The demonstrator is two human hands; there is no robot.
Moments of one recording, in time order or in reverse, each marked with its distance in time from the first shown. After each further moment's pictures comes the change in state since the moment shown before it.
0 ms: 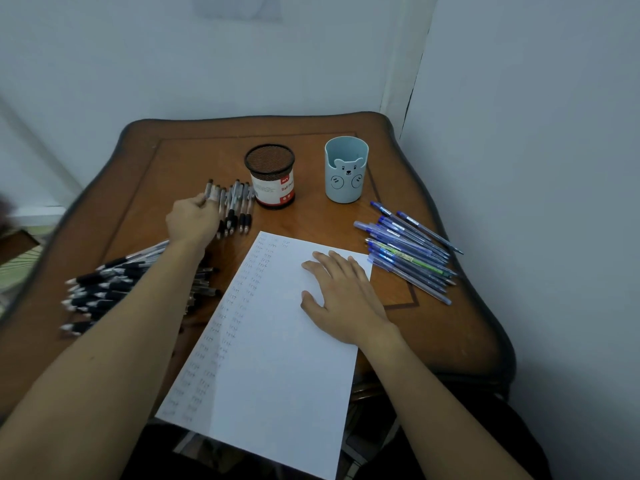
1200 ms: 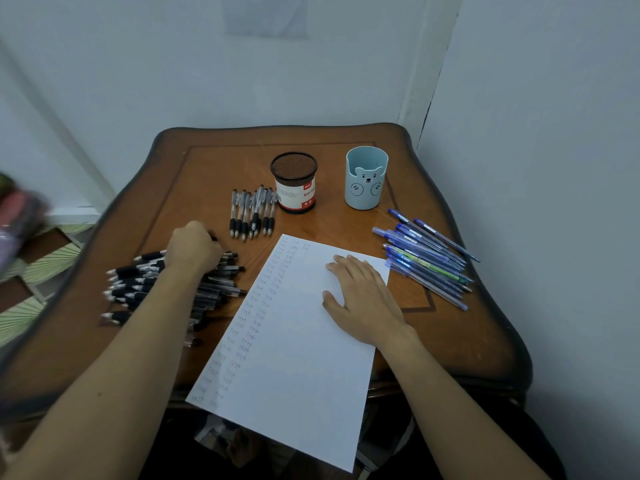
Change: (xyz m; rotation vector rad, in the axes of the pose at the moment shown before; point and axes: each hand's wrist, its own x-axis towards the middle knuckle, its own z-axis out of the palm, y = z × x) left_hand -0.023 -0.022 -0.049 0.631 -0.113 0.076; right_hand -0.001 -0.001 -0.002 0.006 -0.009 0.012
